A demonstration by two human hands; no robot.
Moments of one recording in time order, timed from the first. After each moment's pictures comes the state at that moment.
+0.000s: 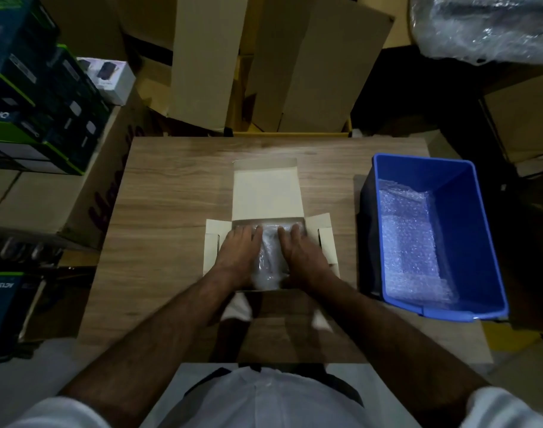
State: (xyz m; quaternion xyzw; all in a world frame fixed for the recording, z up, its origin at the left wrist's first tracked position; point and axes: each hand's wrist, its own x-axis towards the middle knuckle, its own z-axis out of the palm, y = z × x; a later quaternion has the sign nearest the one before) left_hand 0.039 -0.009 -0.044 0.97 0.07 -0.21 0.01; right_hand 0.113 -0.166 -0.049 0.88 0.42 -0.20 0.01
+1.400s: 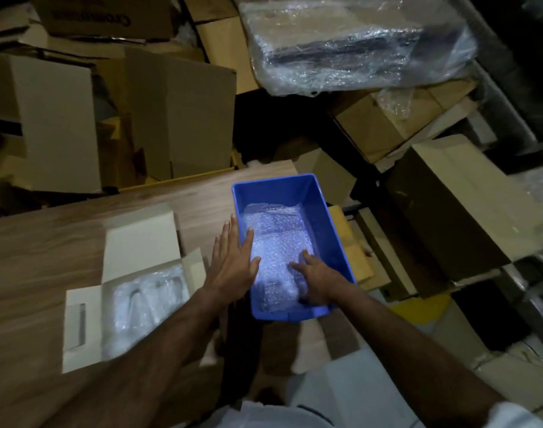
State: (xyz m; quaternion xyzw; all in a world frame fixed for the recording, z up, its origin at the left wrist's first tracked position) left_hand 0.163 -0.212 -0.035 0.99 0.01 -0.04 0.16; right_hand 0.213 -0.442 -0.048 0.92 0.26 -0.29 -0.07
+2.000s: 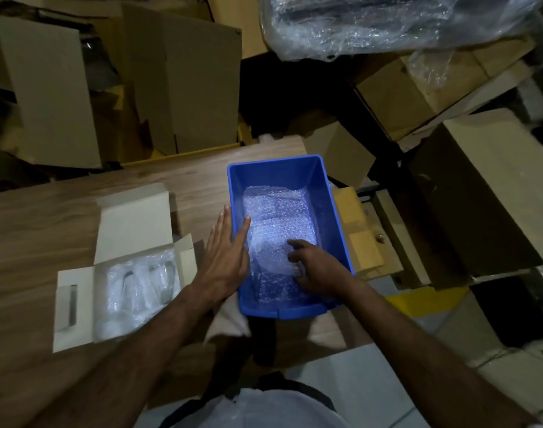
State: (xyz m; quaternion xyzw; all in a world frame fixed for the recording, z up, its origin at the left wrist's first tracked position) left_hand 0.164 -0.221 -0.043 0.98 0.03 -0.05 0.20; right_hand 0.237 -0.455 -0.053 0.88 0.34 -0.26 -0.20
